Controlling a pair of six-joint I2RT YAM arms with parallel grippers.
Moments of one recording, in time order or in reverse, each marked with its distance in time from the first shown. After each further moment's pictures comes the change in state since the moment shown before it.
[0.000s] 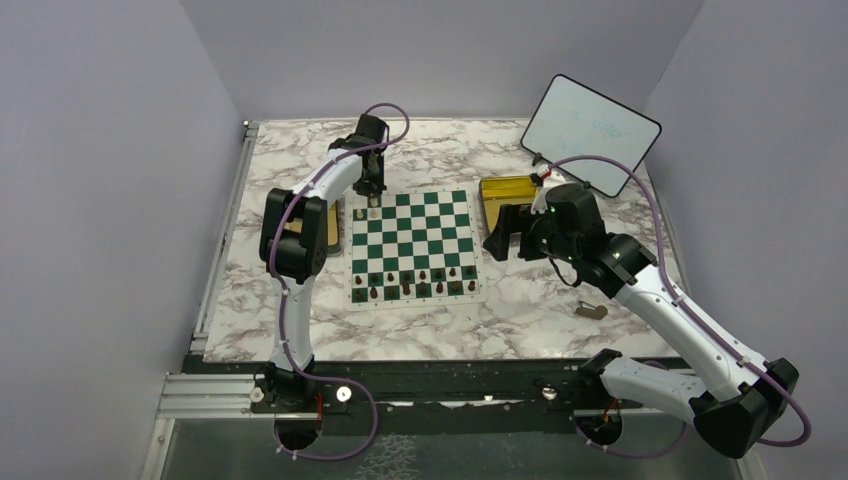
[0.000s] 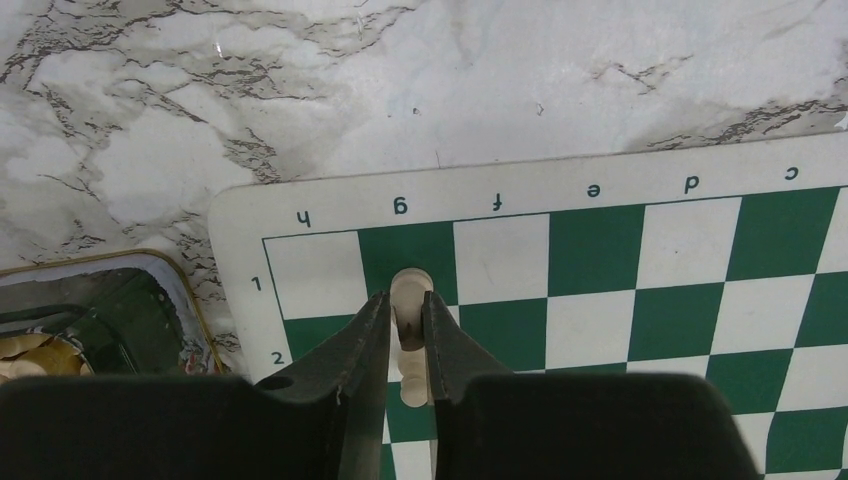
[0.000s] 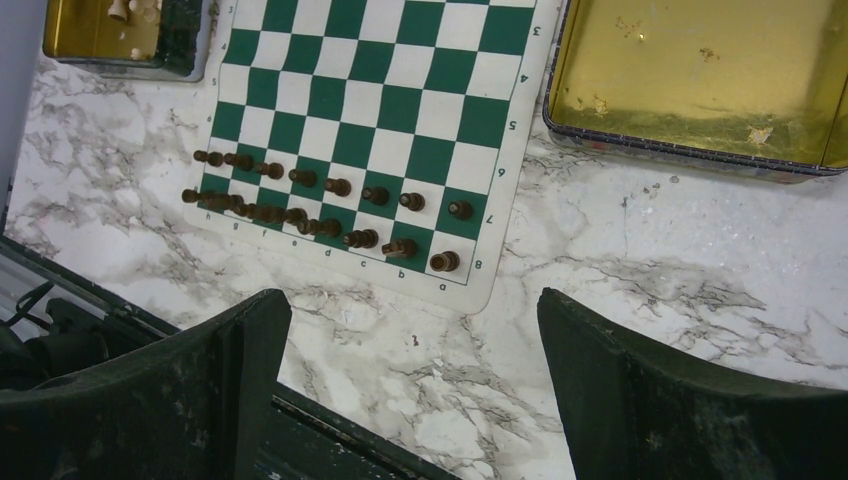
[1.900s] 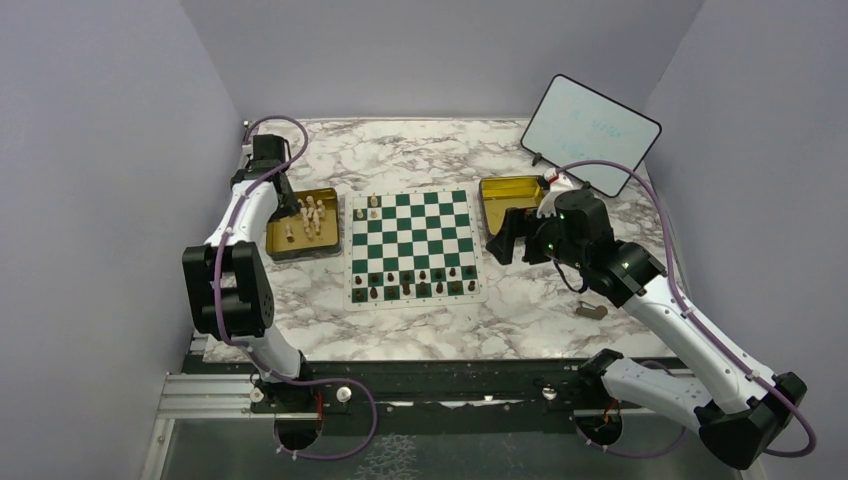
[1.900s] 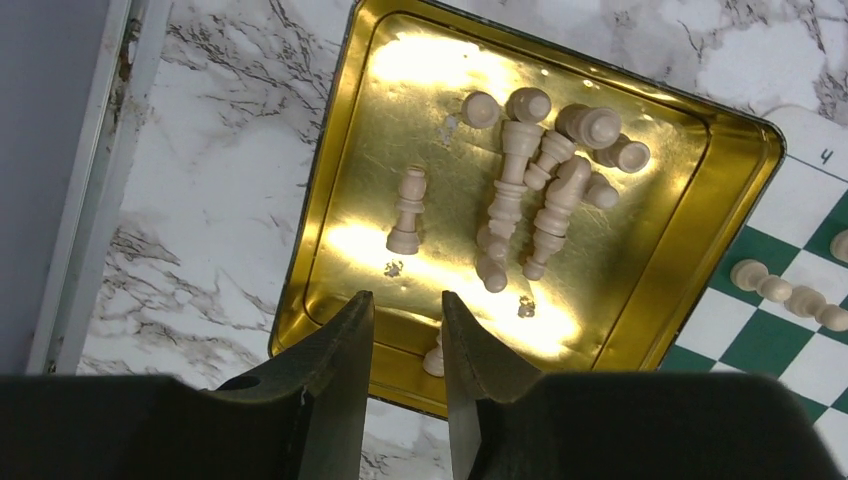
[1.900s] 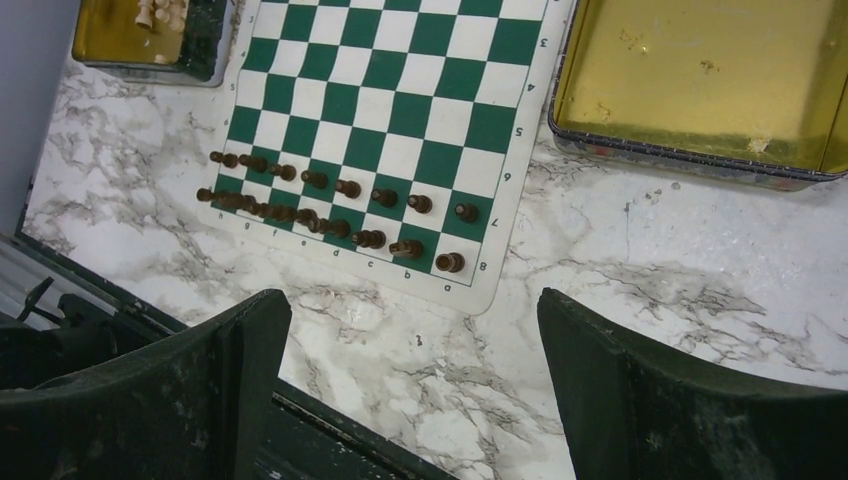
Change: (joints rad) left arm 0.361 -0.513 -0.500 0.021 -0.125 -0.054; right arm 0.000 -0.065 -0.033 0.016 -0.017 -0.005
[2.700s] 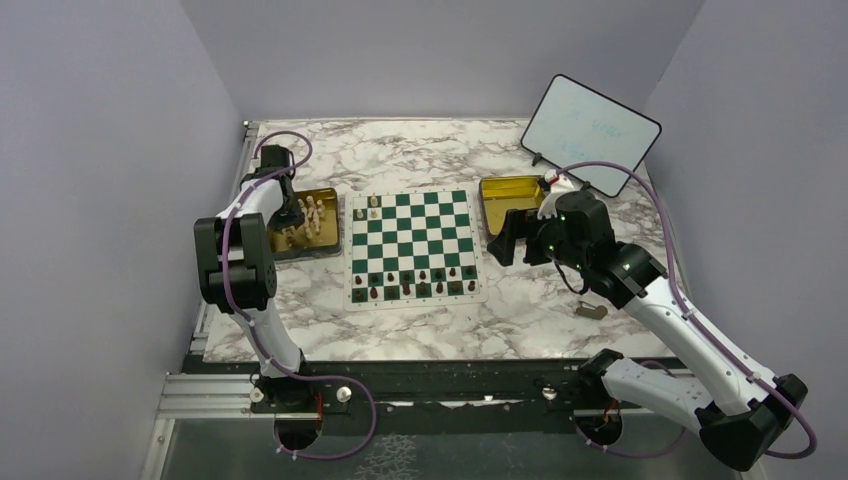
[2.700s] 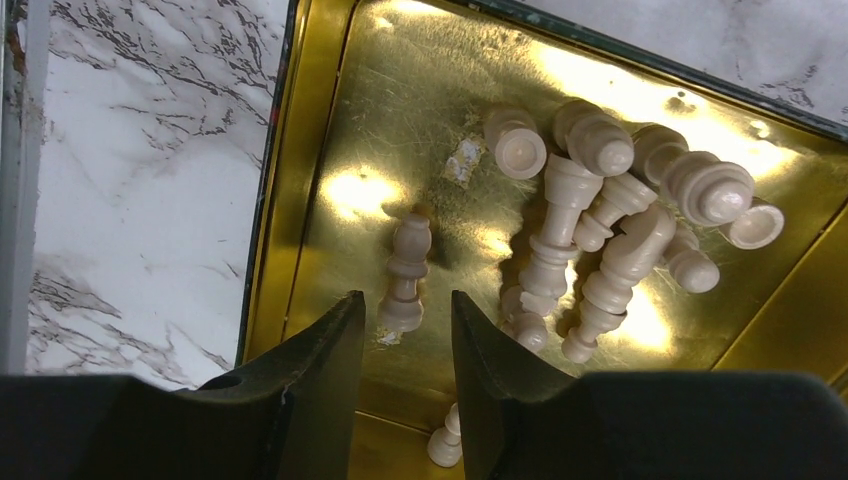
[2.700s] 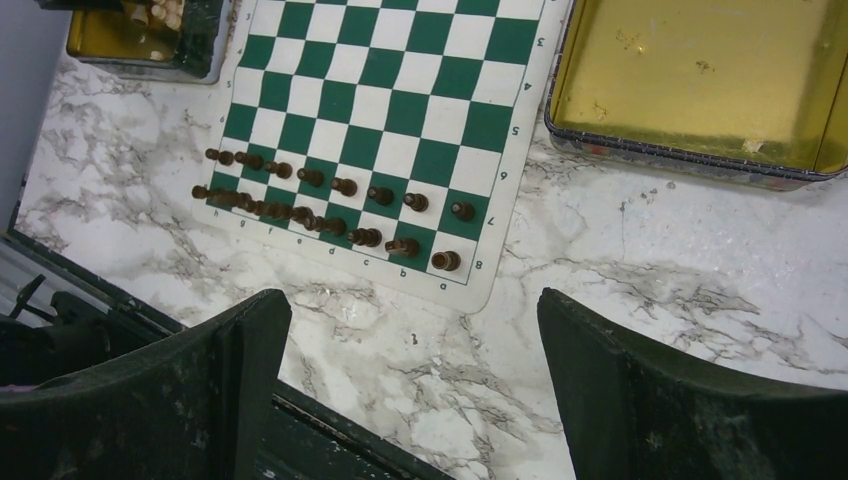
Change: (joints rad) left arm 0.040 0.184 0.001 0.071 0.016 0.018; right arm 0.000 -0.010 -0.008 0.000 -0.001 -0.012
